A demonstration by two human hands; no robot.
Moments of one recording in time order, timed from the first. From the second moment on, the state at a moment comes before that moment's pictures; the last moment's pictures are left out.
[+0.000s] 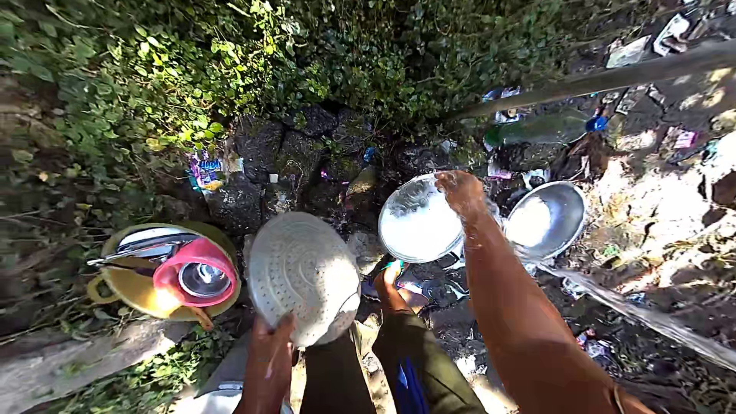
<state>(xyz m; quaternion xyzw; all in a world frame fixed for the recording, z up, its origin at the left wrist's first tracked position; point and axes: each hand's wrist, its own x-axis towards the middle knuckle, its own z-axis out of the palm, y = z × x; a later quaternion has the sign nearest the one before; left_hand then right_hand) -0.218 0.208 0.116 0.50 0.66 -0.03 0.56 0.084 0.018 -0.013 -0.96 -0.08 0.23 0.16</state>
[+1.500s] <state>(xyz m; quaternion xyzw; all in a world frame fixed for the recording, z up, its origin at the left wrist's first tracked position) -0.403 0.473 0.057 0.26 0.73 0.35 0.52 0.082 0.086 -0.028 -0.66 0.31 0.26 0.63</state>
